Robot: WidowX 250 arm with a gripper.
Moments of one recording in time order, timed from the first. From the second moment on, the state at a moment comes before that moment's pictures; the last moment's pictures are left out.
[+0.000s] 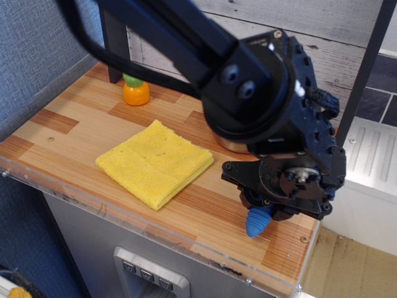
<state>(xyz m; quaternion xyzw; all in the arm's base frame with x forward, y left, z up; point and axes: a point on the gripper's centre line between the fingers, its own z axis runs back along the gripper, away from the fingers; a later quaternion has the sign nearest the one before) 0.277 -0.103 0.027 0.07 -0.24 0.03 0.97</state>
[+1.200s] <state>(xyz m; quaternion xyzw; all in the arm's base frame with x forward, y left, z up) 0.270 -0.091 0.016 0.04 -0.18 0.09 0.98</state>
